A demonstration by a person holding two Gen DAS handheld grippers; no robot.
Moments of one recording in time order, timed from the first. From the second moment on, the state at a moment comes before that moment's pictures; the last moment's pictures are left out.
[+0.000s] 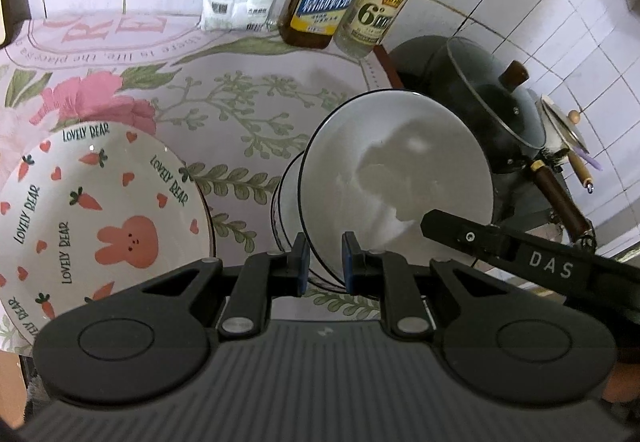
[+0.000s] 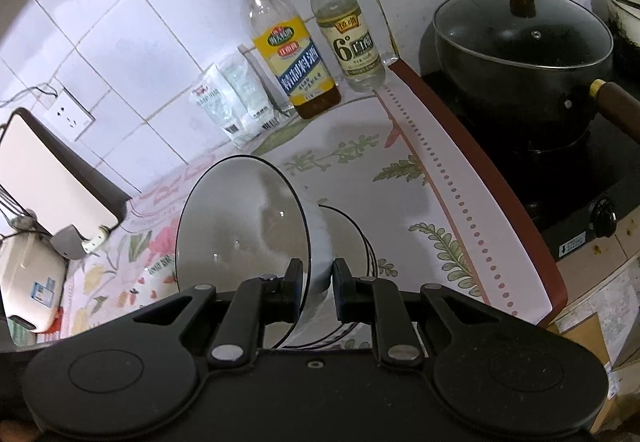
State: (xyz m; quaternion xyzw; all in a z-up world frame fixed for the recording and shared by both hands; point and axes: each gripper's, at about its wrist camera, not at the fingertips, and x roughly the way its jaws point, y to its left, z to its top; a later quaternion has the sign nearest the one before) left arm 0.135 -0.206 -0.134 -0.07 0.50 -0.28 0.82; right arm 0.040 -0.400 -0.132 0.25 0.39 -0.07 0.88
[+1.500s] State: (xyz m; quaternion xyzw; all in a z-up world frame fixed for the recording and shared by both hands) left arm 0.150 -0.210 -0.152 -0.08 0.53 -0.25 0.81; right arm 0.051 -0.384 -0.145 0.11 0.40 -0.08 0.91
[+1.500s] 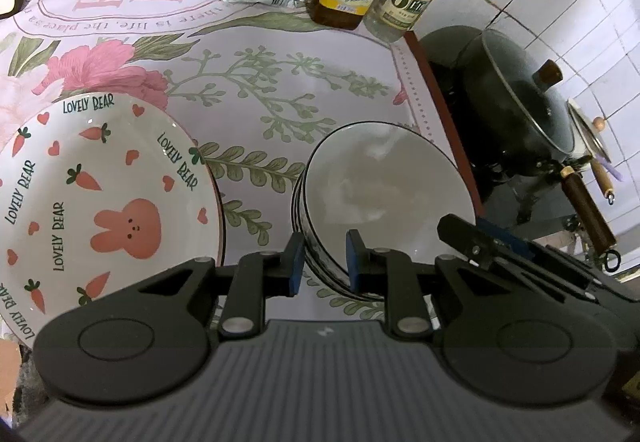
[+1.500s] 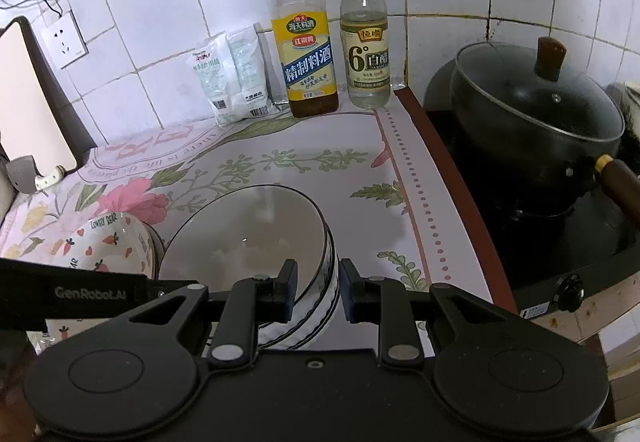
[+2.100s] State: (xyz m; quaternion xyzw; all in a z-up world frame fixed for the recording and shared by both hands) left arm 0.120 -0.184 -0.131 -0.12 0.49 -0.31 0.81; right arm 0.016 -0.397 -0.119 0.09 0.35 -0.05 0.93
